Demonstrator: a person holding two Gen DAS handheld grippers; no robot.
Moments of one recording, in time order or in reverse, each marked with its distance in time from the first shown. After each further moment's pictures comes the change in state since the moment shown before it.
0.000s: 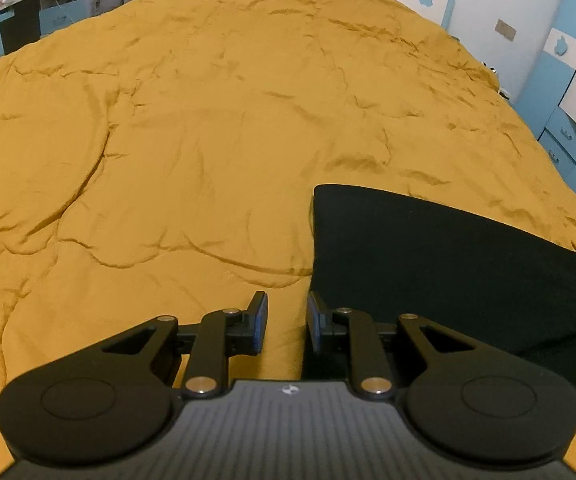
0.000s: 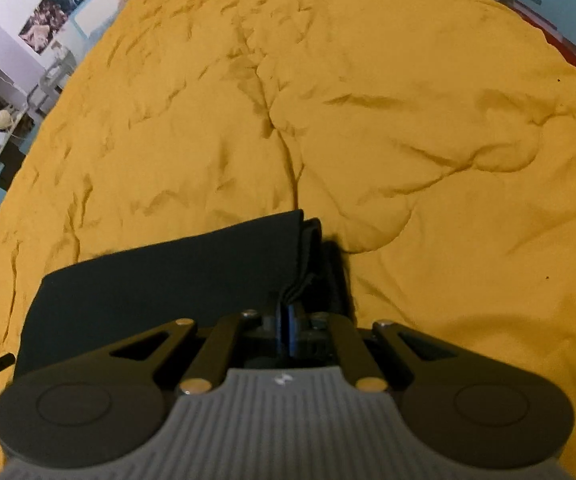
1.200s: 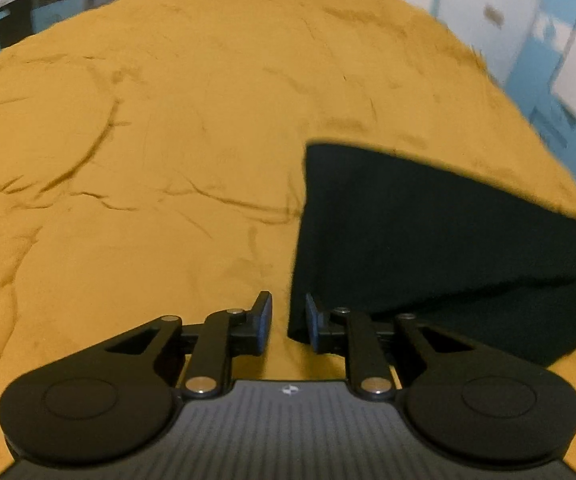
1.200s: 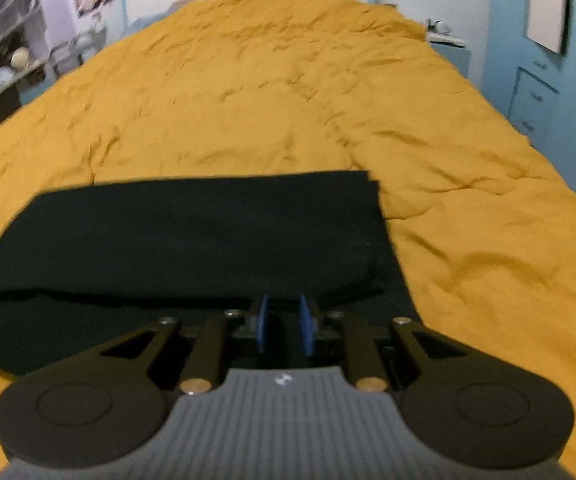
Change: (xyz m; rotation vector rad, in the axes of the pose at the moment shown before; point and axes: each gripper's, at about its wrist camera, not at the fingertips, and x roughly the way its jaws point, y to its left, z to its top) left arm -0.030 0.003 -0.039 -0.010 -0.004 -0.023; right arm -0.050 0.073 -0.127 -0.255 -0.253 -0.187
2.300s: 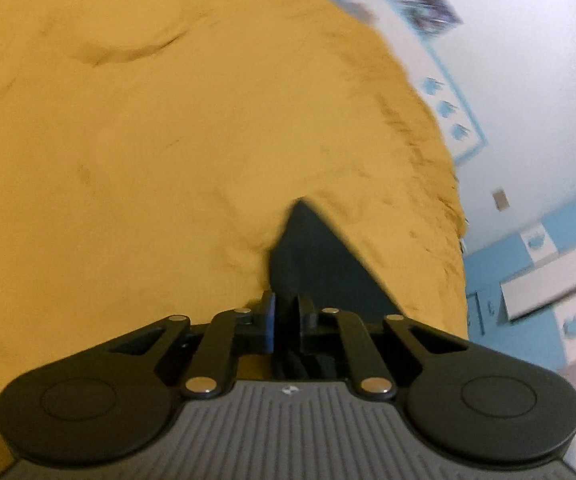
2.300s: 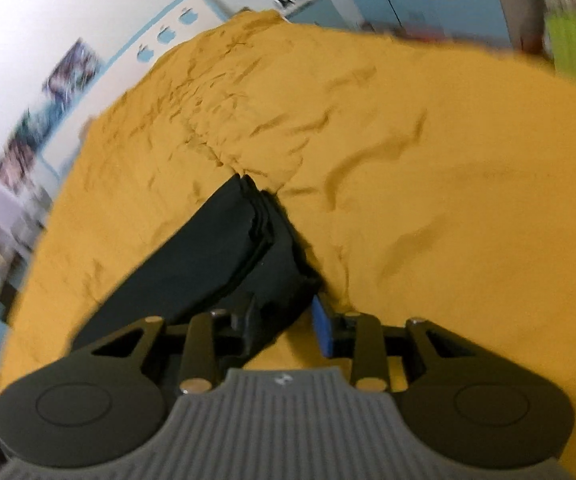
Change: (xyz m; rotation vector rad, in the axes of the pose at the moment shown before) left arm 0.009 0.025 0.002 -0.568 -0.124 -0.271; right arm -0.054 -0.070 -0.037 0.470 -0.056 -0.003
